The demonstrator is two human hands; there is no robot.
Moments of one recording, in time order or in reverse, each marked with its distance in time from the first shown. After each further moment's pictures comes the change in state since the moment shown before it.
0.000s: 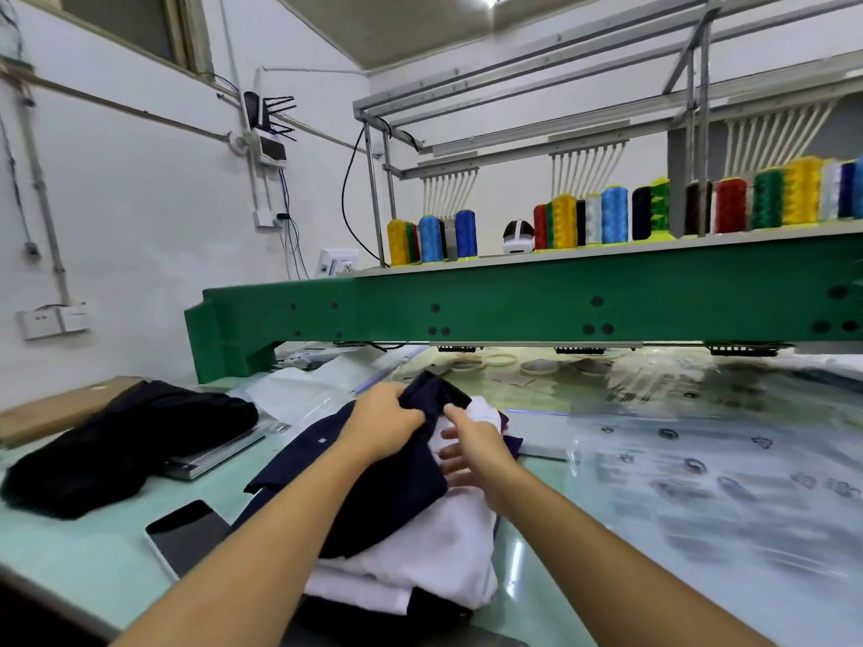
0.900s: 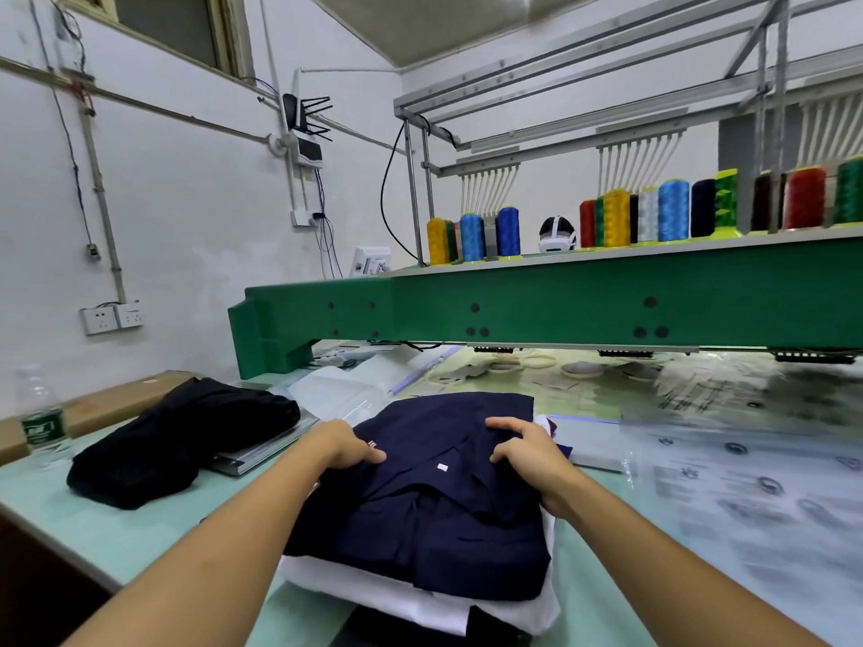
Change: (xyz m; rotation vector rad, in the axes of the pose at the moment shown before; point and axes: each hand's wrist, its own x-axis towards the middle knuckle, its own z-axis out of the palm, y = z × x) left_hand 0.021 -0.106 -0.065 0.384 -0.209 -0.491; right_hand 0.026 0.008 -0.005 -0.164 -0.090 -0.115
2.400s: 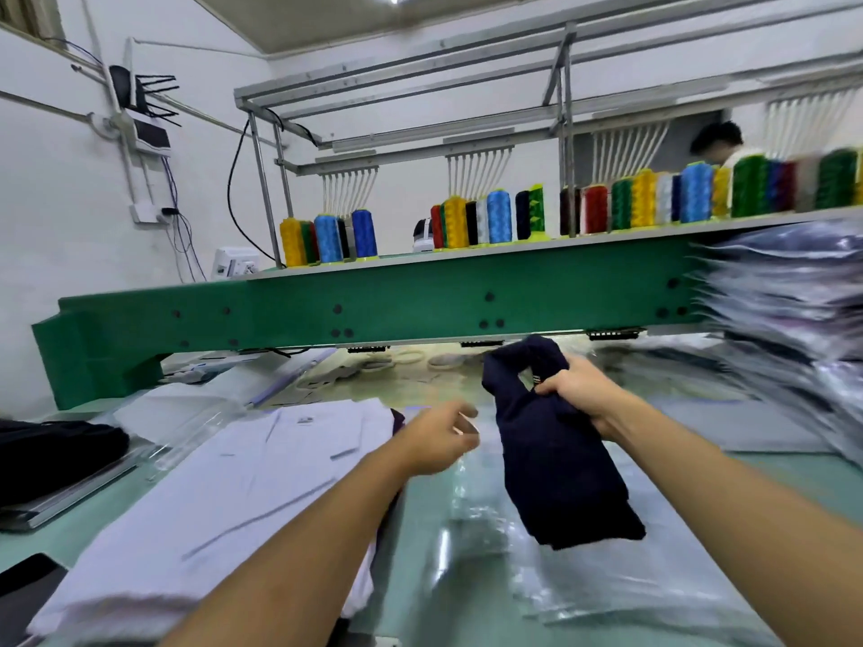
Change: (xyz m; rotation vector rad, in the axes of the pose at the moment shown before) left_hand -0.107 0.254 0.118 -0.331 -0.253 0.832; right_hand -0.066 -0.040 -0.250 -0.056 0.323 -0.030
